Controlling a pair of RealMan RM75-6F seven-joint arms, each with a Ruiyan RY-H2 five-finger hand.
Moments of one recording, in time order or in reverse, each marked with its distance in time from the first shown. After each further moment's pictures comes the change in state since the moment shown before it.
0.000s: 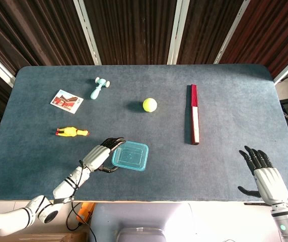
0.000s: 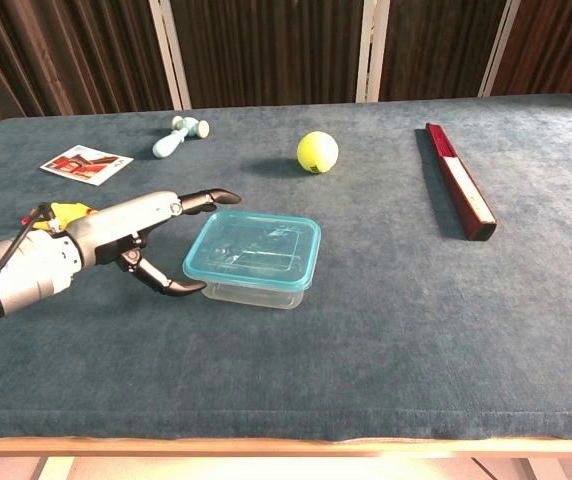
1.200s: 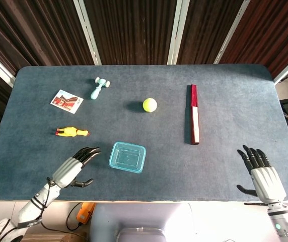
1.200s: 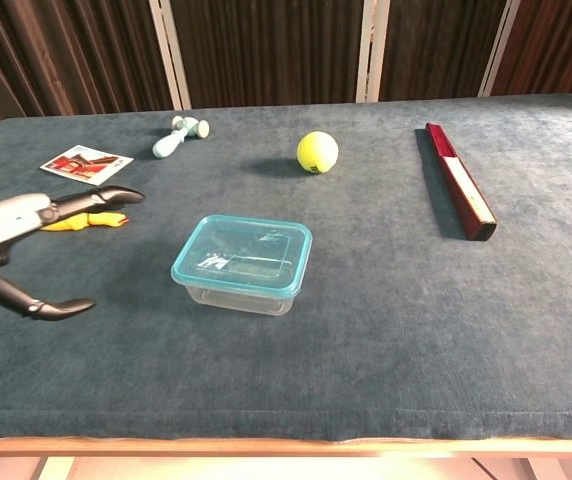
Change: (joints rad) left arm 0.223 0.229 0.063 -0.183 0.184 0.205 0.001; right arm 0.001 -0.044 0.010 0.020 -0.001 0.005 -0.080
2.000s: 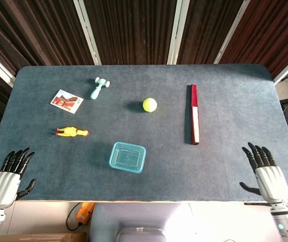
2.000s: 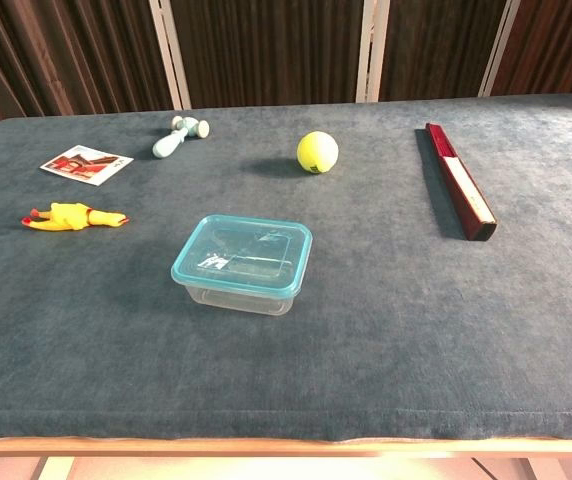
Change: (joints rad) left arm 0.373 0.258 0.004 -0.181 -0.111 0.365 0.454; right arm -0.016 -0.015 0.019 0.025 -0.002 0.060 -0.001
